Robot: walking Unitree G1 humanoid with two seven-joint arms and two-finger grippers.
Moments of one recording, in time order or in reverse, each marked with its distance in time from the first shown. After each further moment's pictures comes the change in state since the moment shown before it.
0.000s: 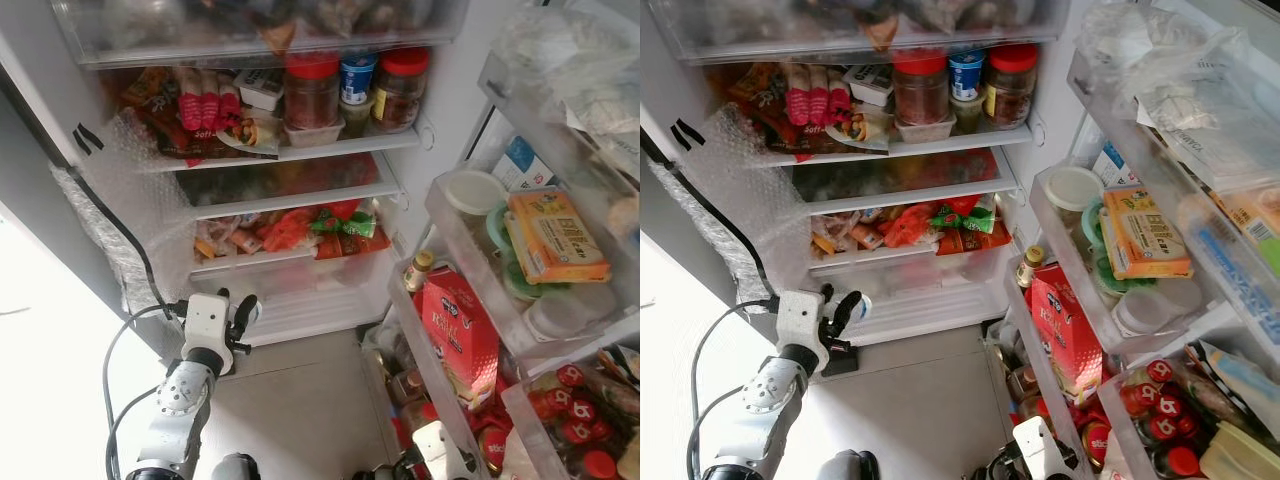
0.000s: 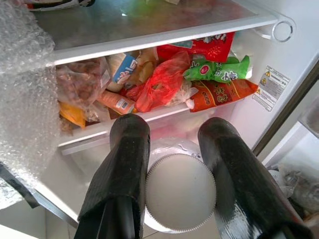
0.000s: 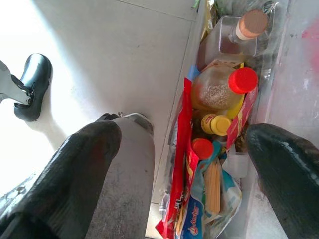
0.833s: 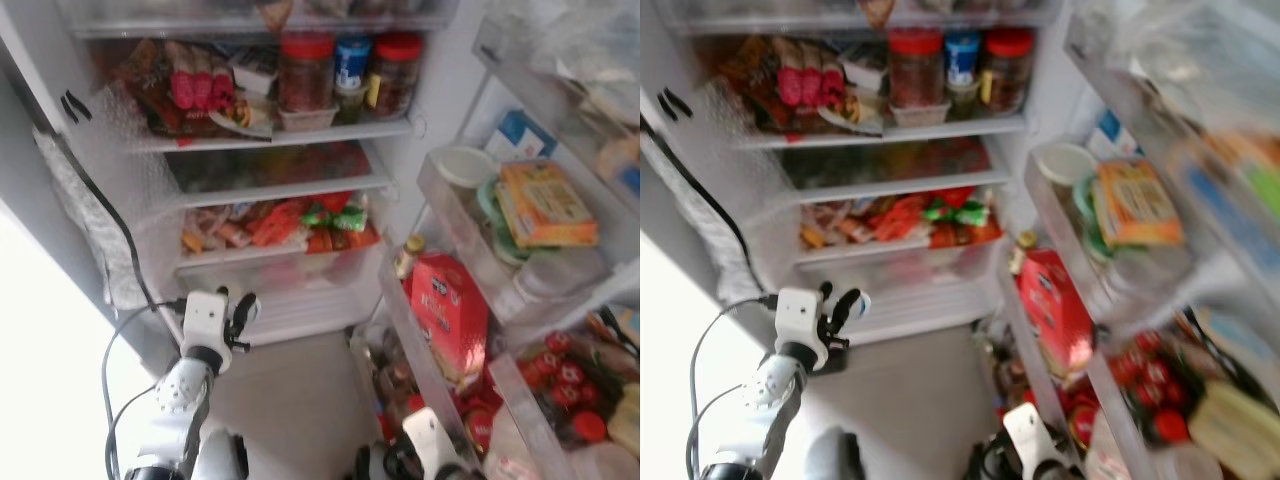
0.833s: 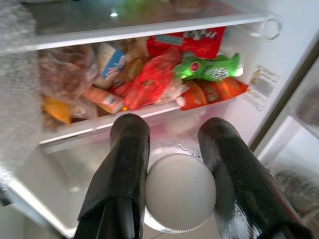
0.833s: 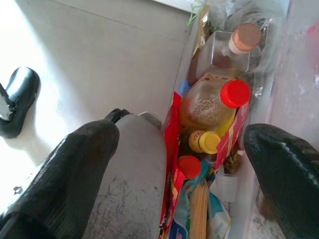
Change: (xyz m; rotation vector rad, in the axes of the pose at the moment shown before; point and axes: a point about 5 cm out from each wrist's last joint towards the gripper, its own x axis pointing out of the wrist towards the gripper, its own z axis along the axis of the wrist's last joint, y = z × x) left arm 0.002 0.001 0.002 0.002 -0.006 0.001; right arm 0.003 0.005 0.015 -0.031 -0.066 0.031
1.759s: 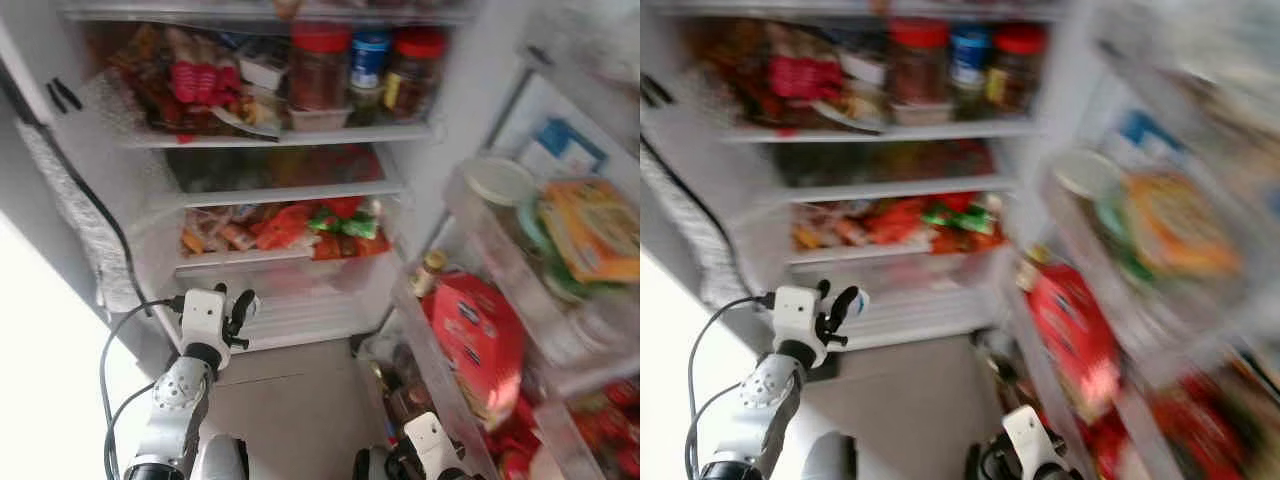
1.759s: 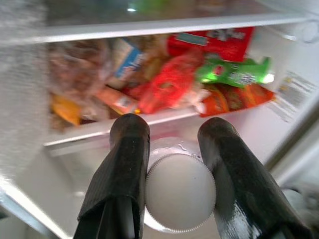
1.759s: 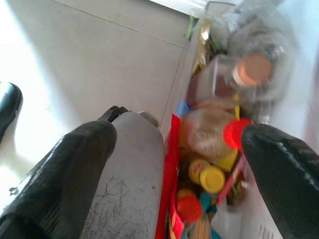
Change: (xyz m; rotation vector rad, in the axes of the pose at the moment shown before) left arm 0.002 0.004 0.005 0.004 -0.020 0.015; right arm -0.002 0.000 -0.005 0.009 0.016 0.006
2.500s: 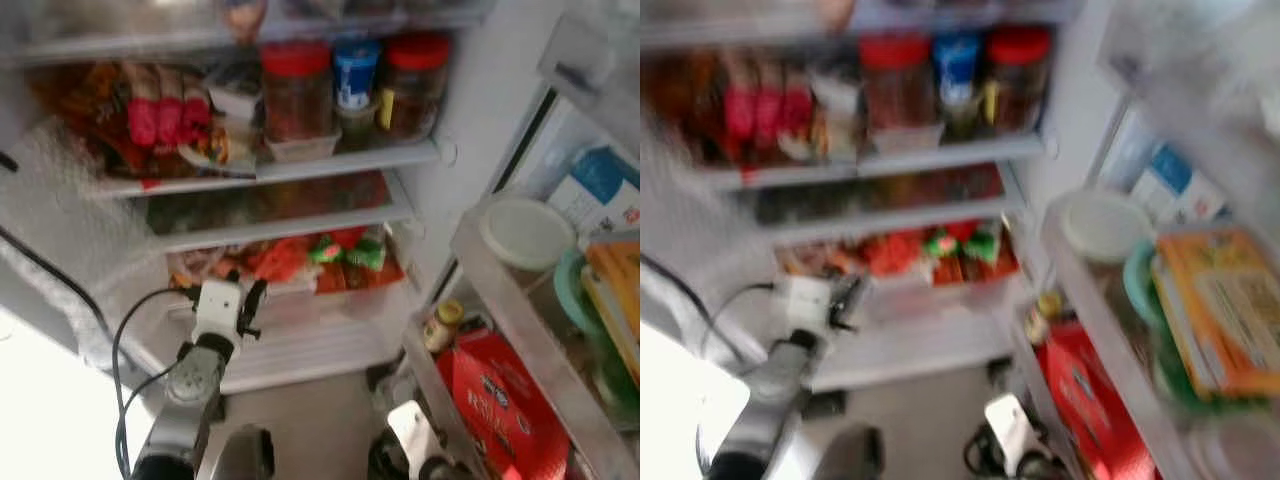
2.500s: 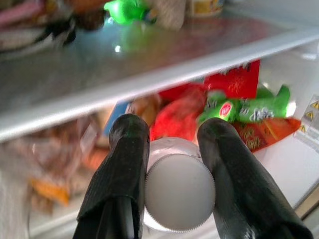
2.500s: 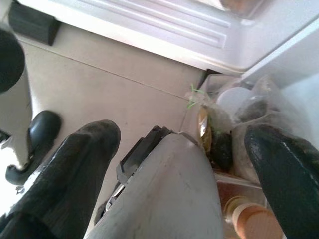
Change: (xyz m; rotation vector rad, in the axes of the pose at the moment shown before) left arm 0.007 -0.013 0.015 0.098 -0.084 -0.036; right arm 0.007 0.012 0.017 -0.015 -0.039 0.013
